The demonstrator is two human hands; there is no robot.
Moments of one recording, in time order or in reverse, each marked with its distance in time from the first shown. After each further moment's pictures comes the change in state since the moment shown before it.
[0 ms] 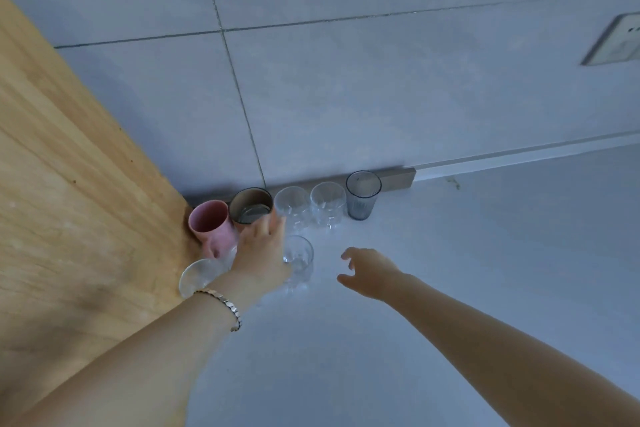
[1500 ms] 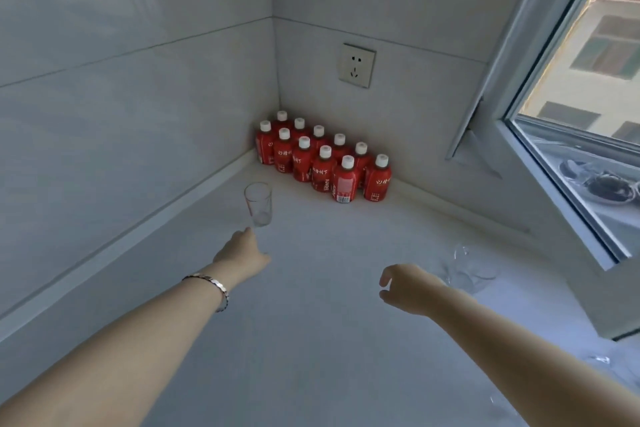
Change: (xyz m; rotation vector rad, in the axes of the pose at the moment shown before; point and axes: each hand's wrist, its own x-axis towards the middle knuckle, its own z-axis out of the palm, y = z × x) left_hand 0.175 1.051 0.110 -0.097 -0.284 0.462; right_hand -0.335 0.940 -0.320 0.241 0.281 0.756
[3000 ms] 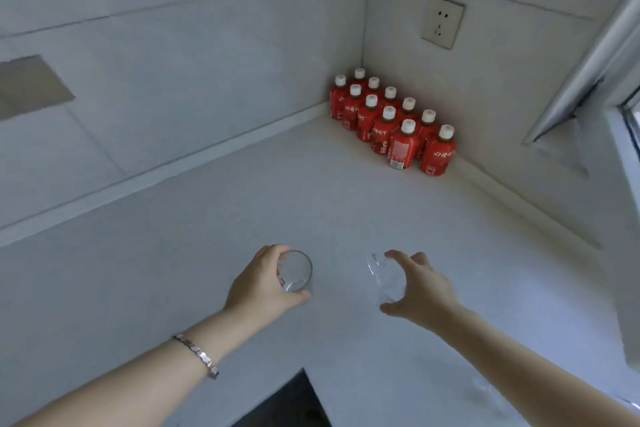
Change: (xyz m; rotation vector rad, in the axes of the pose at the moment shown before) left_hand -0.194 0.023 0.096 -0.351 0.276 -0.100; right_hand -0.044 0.049 0.039 0.040 0.014 -0.317
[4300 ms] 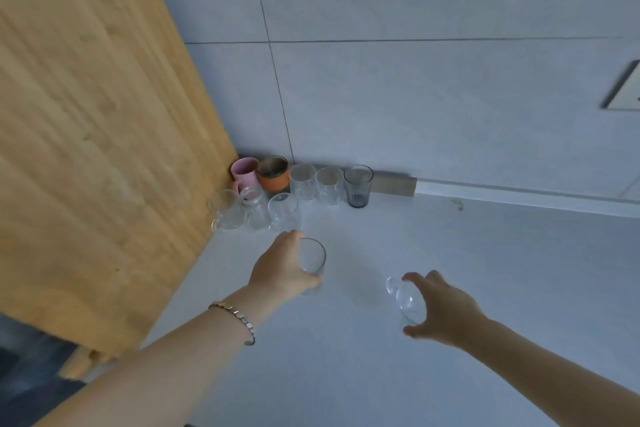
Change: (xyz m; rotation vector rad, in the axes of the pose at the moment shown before) left_hand -0.346 -0.571 -0.441 0.036 0.468 -0.638; right_hand -0.172 -0.673 0.372 -0.460 -0.312 -0.775
